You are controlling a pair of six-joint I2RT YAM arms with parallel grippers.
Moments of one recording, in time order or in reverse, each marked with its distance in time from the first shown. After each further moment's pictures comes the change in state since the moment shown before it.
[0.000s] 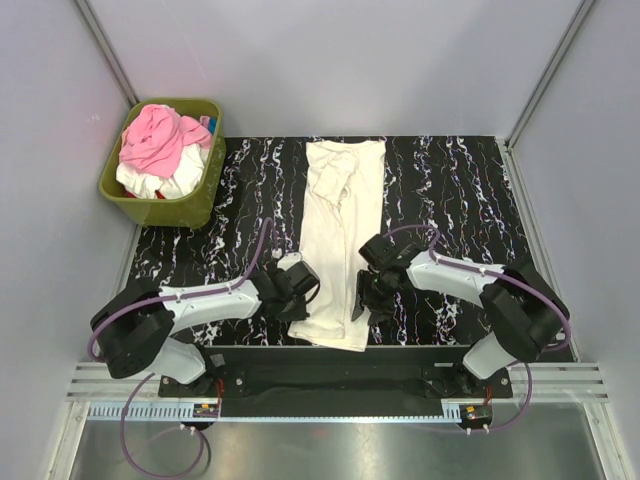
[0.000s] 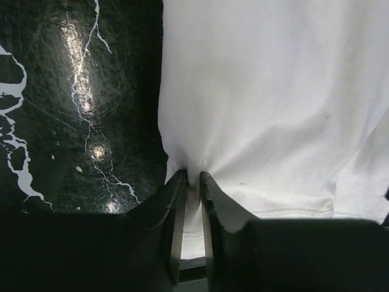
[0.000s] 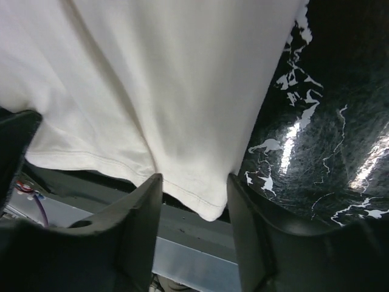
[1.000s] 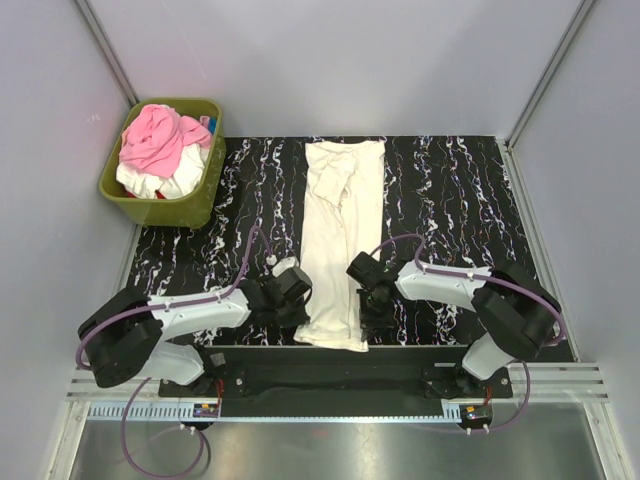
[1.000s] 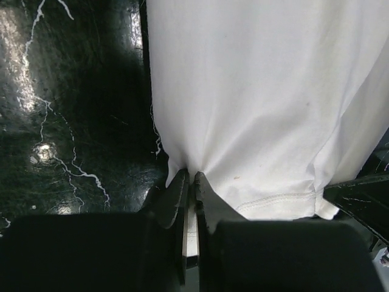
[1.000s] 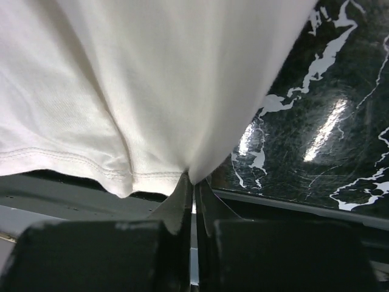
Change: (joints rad) left arm -0.003 -0.082 -0.109 0.145 0.087 -0.100; right arm 0.149 0.043 -0.019 -0.082 0.071 0.021
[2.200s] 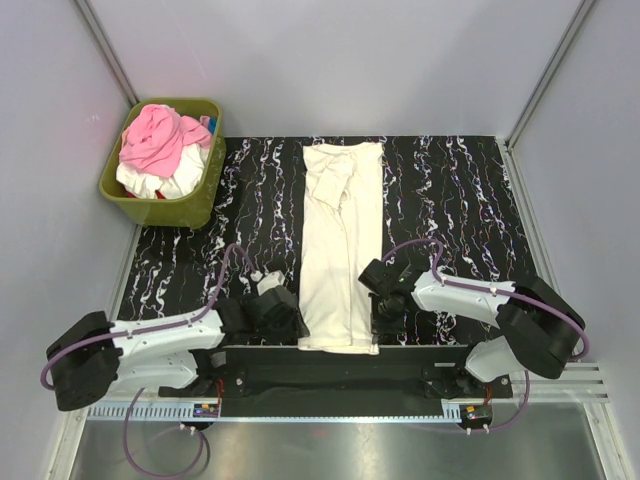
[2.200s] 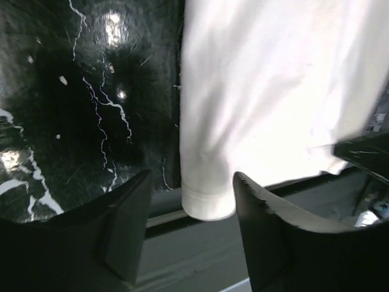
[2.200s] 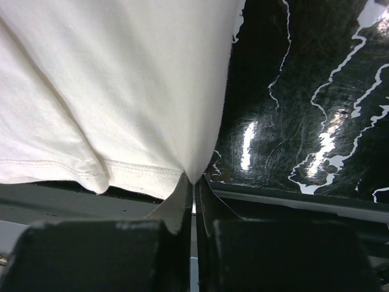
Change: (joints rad) left arm -0.074 -0.312 -0.147 -0.077 -0.029 -0.115; right arm 0.001 -0.146 -0.115 0.004 0.072 0.039
